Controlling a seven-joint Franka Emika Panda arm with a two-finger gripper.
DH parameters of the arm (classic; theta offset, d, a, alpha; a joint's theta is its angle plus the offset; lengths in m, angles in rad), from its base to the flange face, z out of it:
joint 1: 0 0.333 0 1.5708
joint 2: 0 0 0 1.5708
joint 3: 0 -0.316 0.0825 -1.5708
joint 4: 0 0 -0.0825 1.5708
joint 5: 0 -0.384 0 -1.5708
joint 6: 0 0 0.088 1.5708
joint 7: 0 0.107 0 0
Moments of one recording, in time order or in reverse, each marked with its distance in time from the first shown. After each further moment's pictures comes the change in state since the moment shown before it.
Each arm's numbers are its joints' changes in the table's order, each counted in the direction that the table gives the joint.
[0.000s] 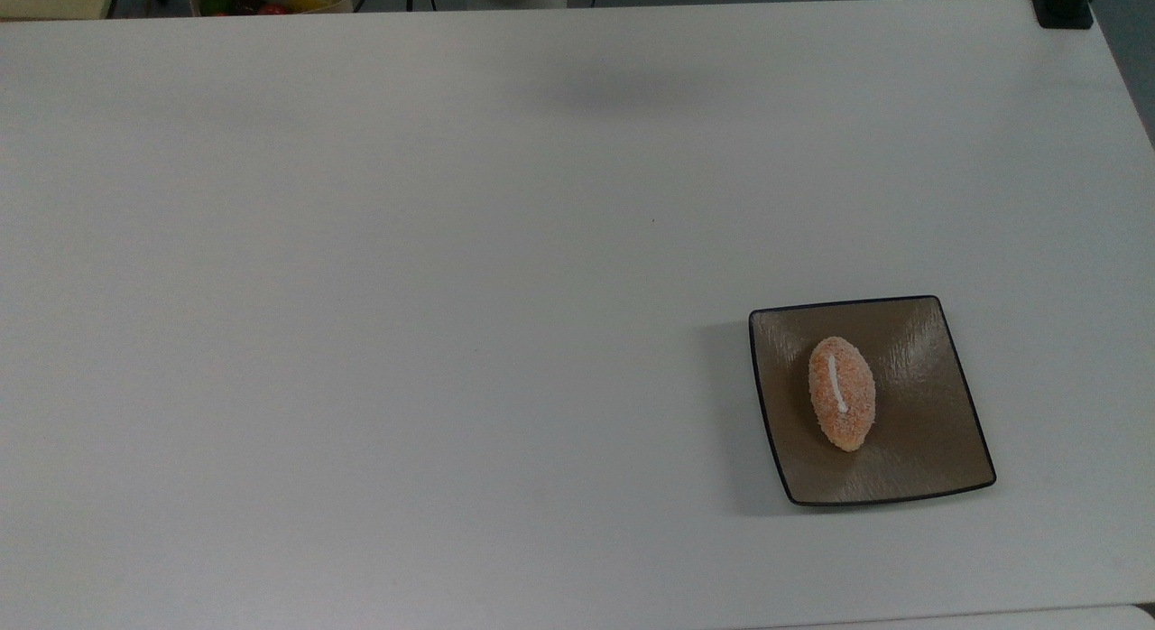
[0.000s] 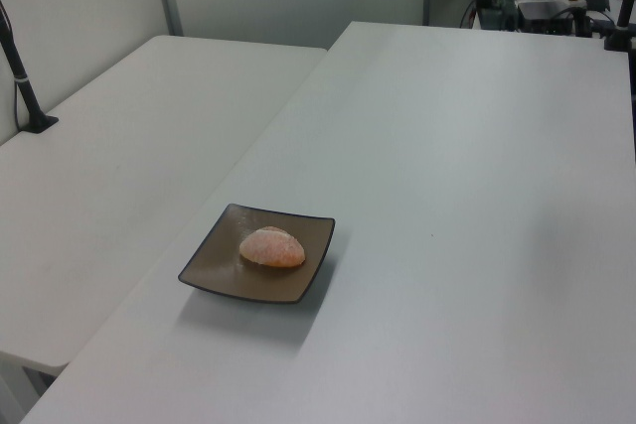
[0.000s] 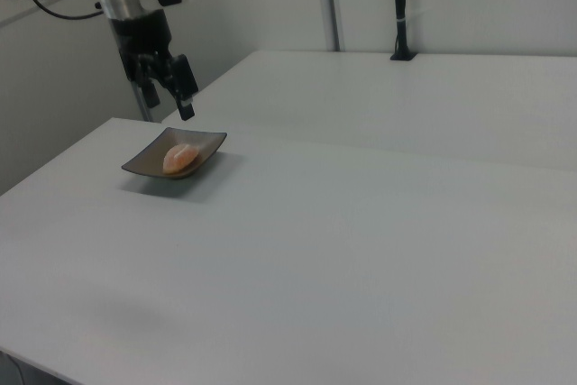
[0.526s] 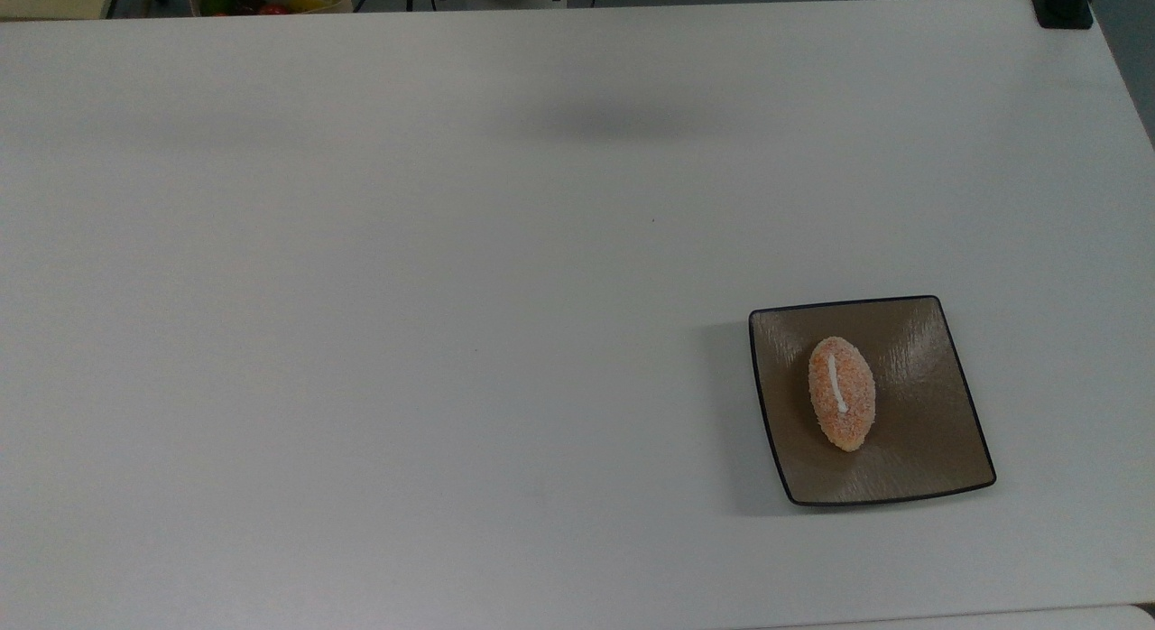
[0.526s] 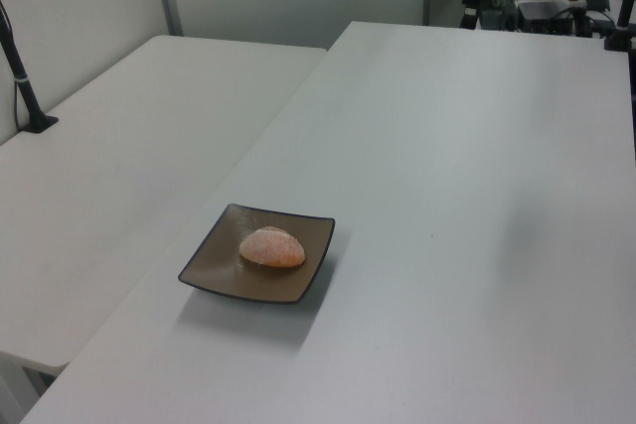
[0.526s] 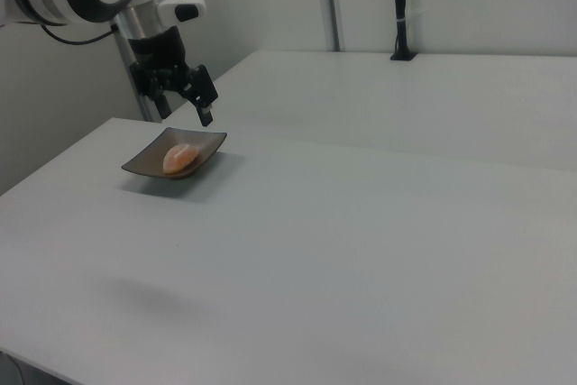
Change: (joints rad) arm 0.003 -0.004 0.001 -0.096 0.000 0.175 -0.186
